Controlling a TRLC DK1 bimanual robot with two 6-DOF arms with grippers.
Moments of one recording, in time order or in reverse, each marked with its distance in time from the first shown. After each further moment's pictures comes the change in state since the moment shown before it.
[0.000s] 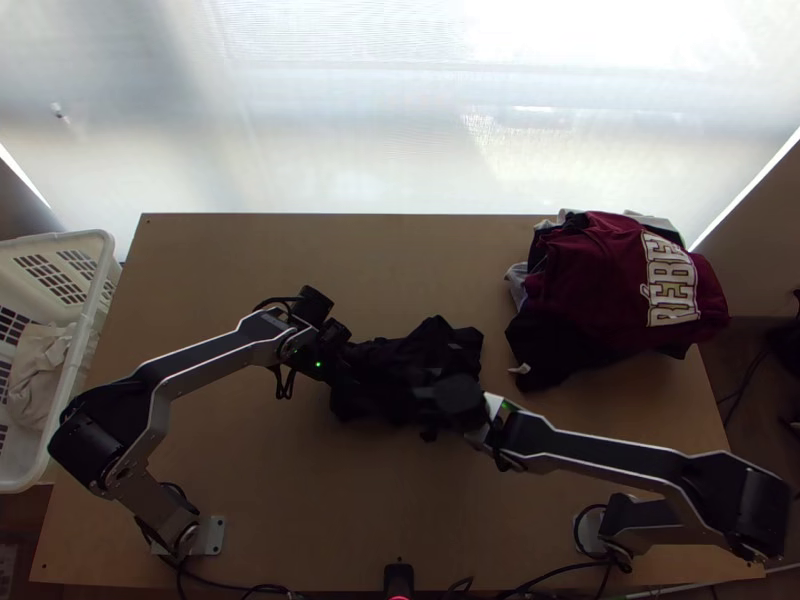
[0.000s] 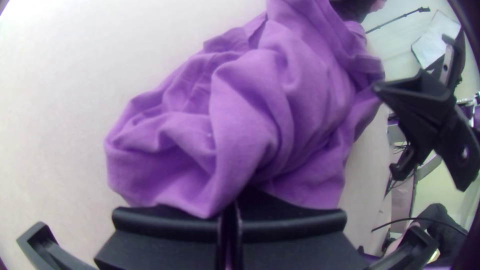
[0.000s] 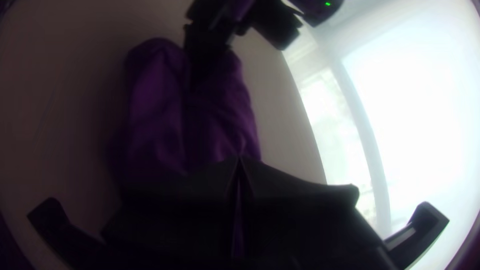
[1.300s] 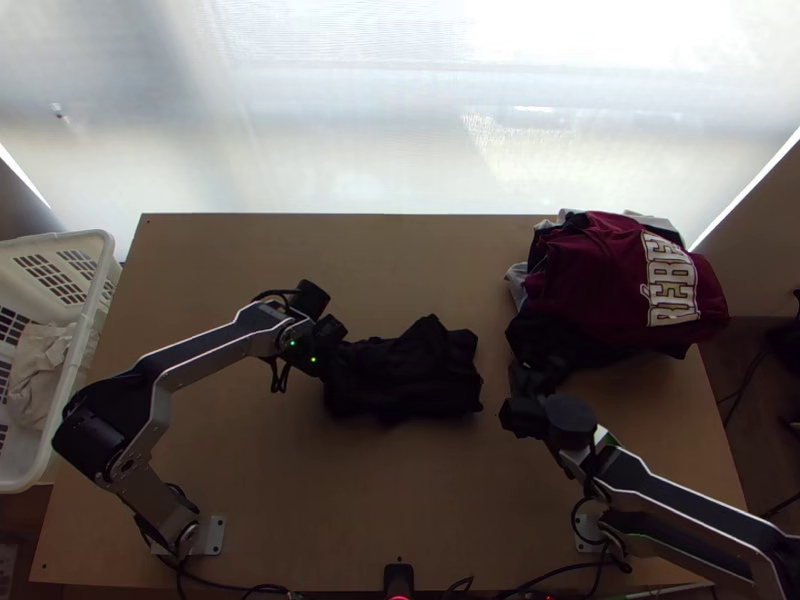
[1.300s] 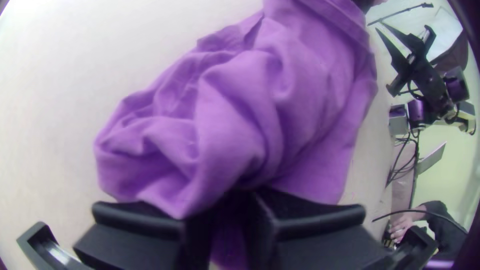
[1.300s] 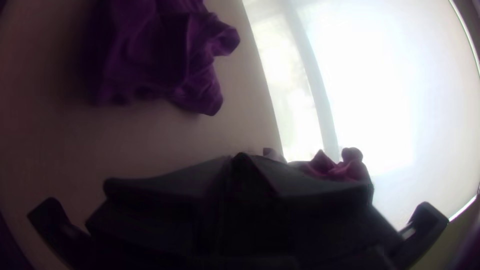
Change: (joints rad) left arm 0.026 0.011 0.054 -0.107 -0.003 0.061; right arm -0.319 -0.505 -0.482 0.099 0.067 -0.314
